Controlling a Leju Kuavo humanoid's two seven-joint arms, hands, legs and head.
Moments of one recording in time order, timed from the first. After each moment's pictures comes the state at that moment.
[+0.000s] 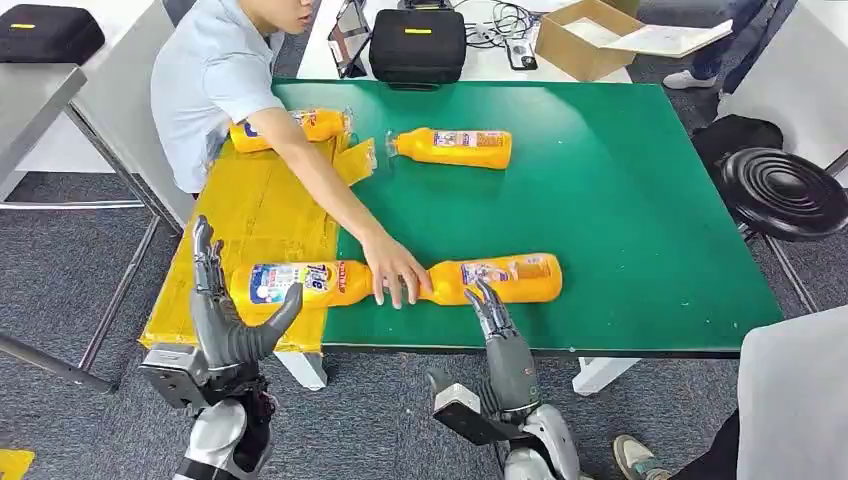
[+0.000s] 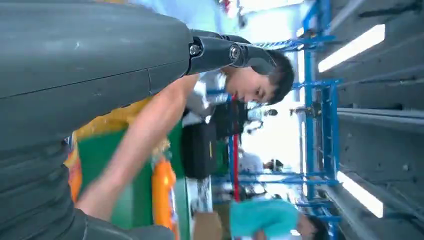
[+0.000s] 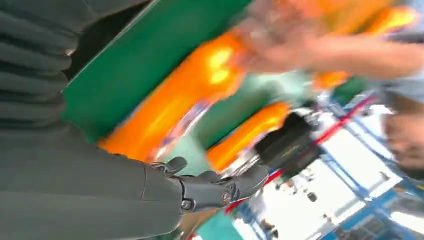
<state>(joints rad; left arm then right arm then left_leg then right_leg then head) 0.01 -0.19 -0.17 -1.55 0.12 0.30 -0.65 -0.07 0.06 0.47 -1.17 0.66 -0.54 -0.57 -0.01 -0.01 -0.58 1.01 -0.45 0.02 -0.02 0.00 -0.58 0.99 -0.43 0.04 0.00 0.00</state>
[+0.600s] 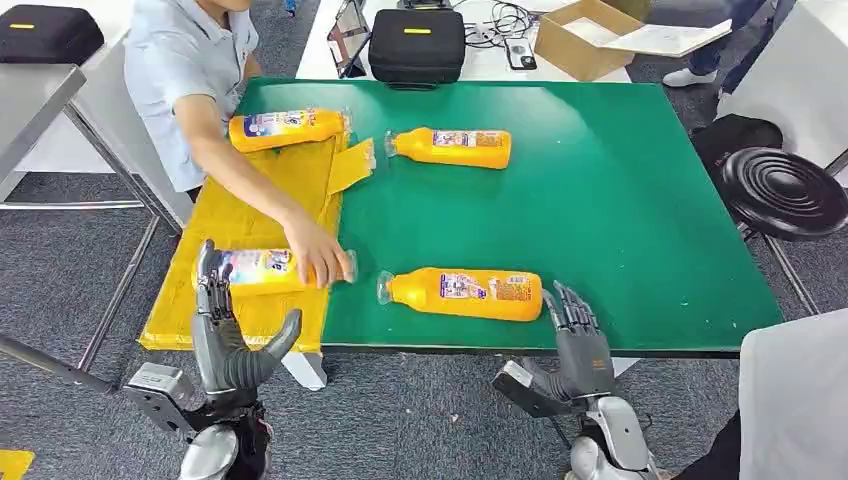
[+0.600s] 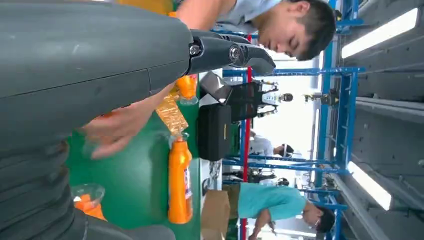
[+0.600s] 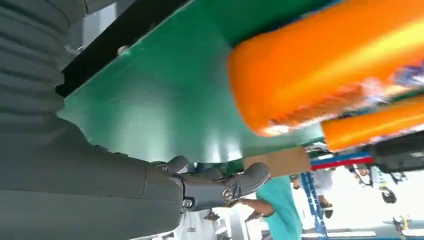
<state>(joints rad) 0.09 -0.19 -0.17 -1.58 0.15 0.24 -0.64 -0.16 -0.10 0.31 -0.99 0.91 -0.61 -0.39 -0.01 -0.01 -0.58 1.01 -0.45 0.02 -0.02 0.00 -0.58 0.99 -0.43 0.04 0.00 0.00</state>
